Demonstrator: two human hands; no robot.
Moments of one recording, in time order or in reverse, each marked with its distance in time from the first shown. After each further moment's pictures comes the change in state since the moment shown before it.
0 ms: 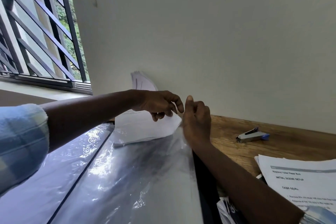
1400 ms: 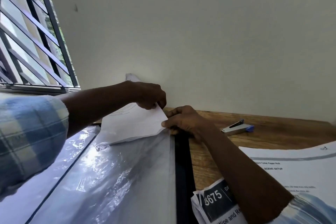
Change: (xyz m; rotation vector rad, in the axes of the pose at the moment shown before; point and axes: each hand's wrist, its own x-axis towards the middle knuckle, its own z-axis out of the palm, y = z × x) left_hand 0.052 0.016 -0.014 1.228 -0.031 0.091; right_hand 0.030 0.004 -0.050 0.123 -0.679 0.311
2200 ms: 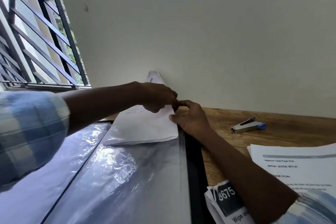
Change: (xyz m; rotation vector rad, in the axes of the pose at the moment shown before) left_hand -0.026 0.019 -0.004 0.133 0.011 0.107; right_hand 0.008 0.018 0.026 -0.177 0.304 -0.200
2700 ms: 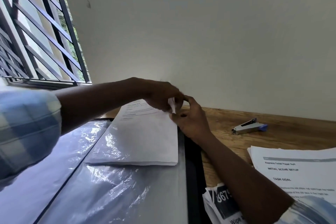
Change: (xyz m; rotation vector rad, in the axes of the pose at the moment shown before) left_hand 0.004 -0.004 -0.001 -0.442 0.087 -0.071; right_hand -0.003 0.008 0.006 0.053 0.066 -0.115
